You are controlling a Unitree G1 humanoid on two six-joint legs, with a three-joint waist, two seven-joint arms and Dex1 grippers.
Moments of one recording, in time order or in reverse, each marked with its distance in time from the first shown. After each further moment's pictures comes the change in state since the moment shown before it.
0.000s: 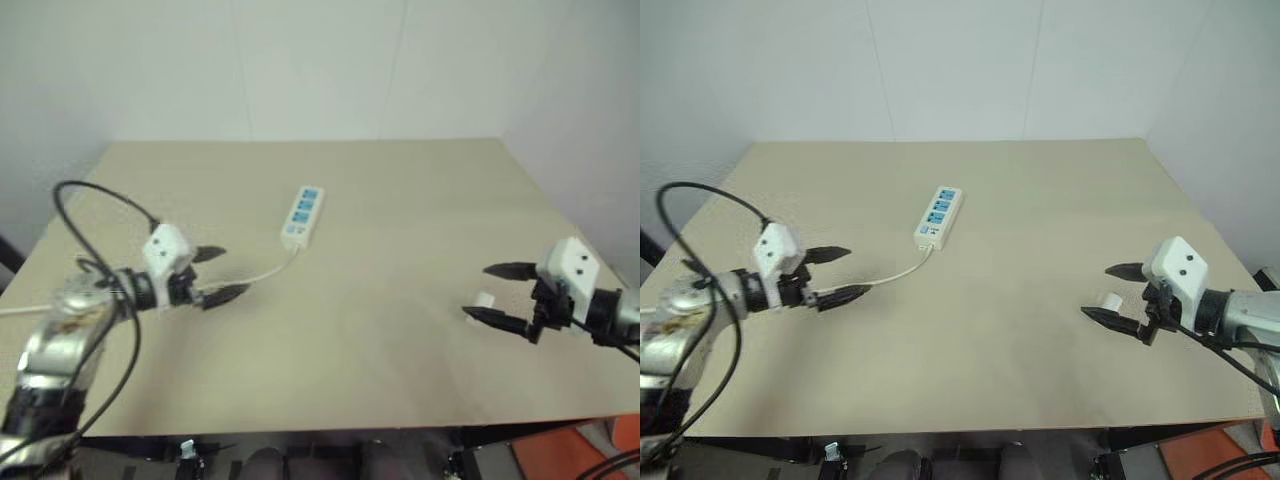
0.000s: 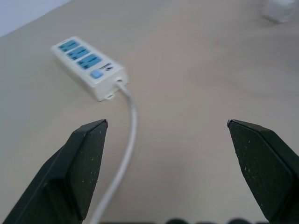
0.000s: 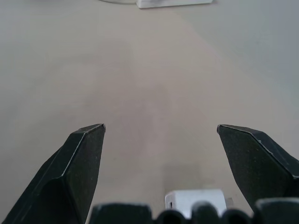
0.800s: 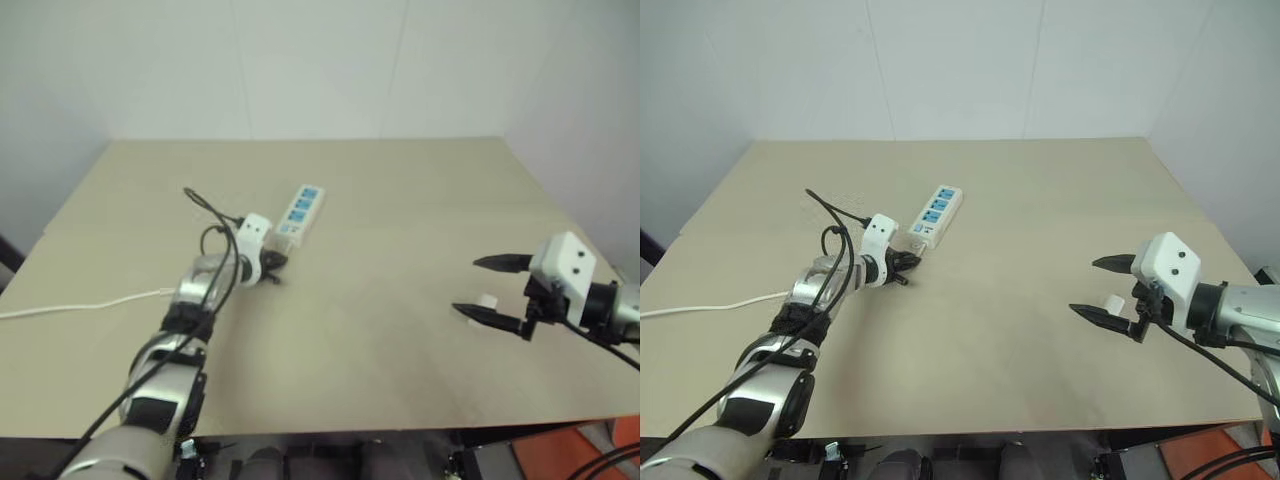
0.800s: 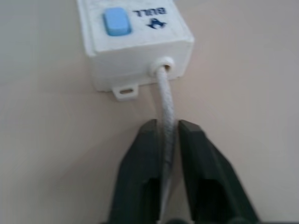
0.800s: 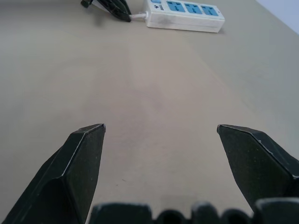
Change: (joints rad) left arm -0.436 -0.429 -0.157 0.711 0.248 0.026 0.274; right arm 0.004 0.000 -0.015 -0.108 0.023 0.002 -0.016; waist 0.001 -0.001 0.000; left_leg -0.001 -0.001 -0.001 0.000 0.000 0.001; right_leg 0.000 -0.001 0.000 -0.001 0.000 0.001
